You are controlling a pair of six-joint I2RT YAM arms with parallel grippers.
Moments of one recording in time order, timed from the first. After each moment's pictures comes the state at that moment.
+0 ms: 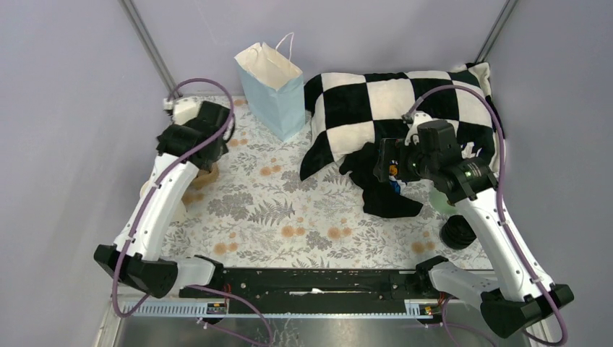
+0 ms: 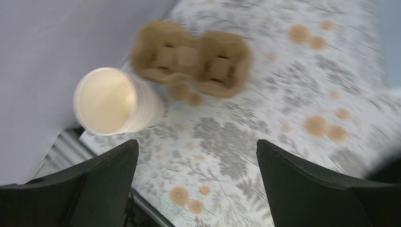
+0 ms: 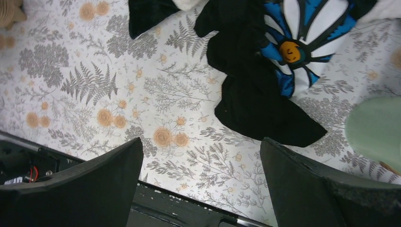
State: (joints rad) left arm -0.40 1.30 1.57 -1.31 -0.78 -0.74; right arm 0.37 1.04 1.28 -0.98 -0.05 0.28
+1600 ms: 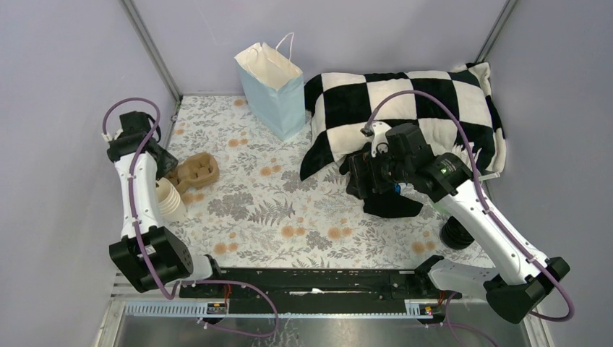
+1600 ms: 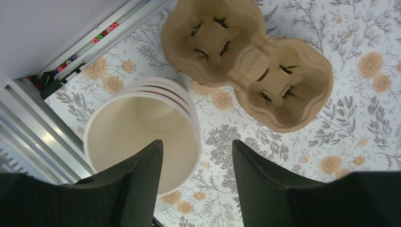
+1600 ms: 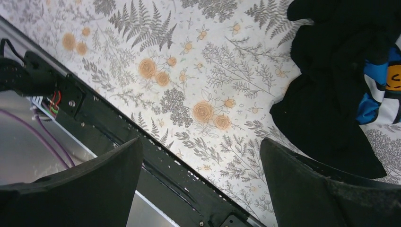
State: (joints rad) left arm 0.36 1.34 1.35 -1.07 -0.26 -0.56; right arm 0.58 1.14 1.30 -0.96 -0.20 0.22
